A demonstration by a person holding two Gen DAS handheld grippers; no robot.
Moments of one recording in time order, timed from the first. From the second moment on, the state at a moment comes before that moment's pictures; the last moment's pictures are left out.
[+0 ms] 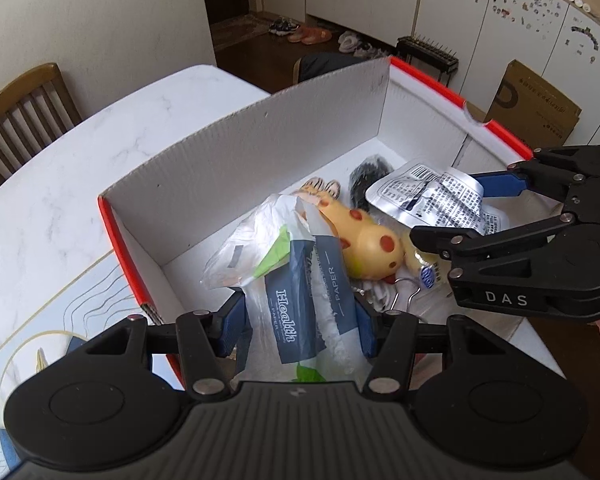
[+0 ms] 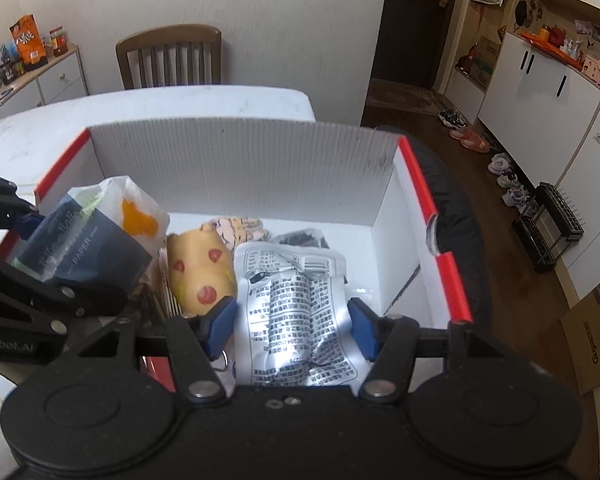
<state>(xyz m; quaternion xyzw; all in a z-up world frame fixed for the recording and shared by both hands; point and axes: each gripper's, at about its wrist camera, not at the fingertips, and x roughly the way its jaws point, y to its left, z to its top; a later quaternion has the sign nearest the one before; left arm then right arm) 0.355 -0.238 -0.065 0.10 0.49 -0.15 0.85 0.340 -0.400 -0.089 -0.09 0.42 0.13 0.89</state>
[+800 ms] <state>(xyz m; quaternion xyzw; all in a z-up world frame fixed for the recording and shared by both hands) 0.359 -0.235 -0.068 0.10 0.50 -0.17 0.85 0.341 -0.407 -0.092 -0.06 0.43 0.14 0.89</state>
